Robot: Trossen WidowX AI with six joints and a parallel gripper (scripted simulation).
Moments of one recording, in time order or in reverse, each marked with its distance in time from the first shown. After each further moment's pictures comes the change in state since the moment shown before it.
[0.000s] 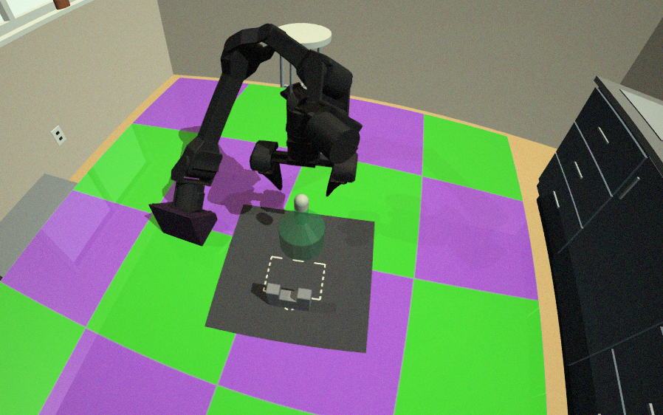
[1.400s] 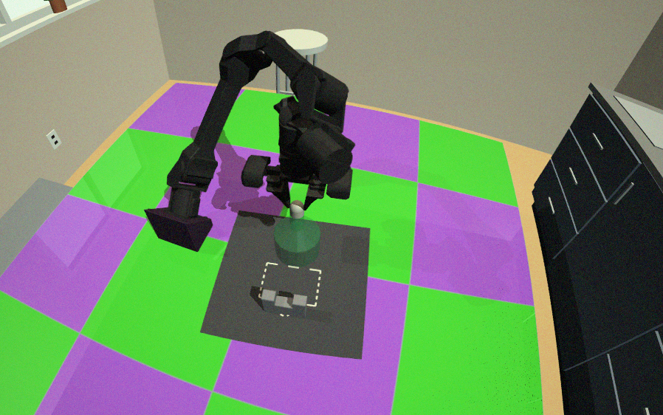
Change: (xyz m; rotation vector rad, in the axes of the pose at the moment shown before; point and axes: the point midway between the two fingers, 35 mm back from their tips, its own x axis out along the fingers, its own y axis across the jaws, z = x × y) arm 0.000 0.000 -0.024 -0.001 0.000 0.001
